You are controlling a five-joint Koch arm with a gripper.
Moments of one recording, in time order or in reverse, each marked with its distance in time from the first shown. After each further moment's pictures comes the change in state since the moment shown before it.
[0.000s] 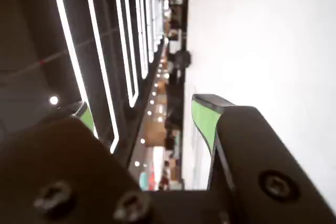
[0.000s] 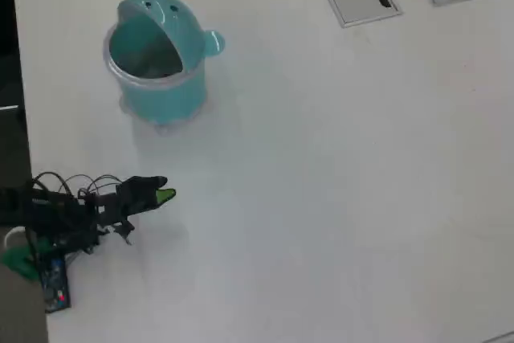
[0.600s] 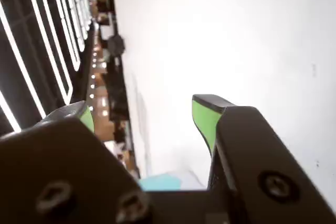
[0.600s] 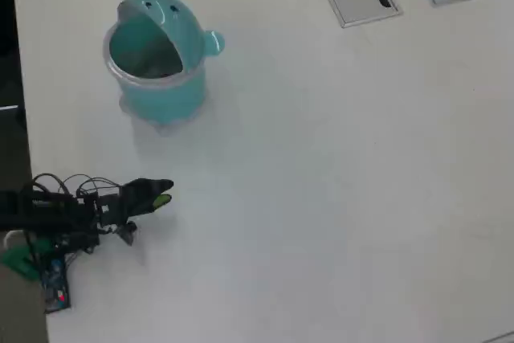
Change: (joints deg) arm -4.7 0.0 0.0 19.2 0.0
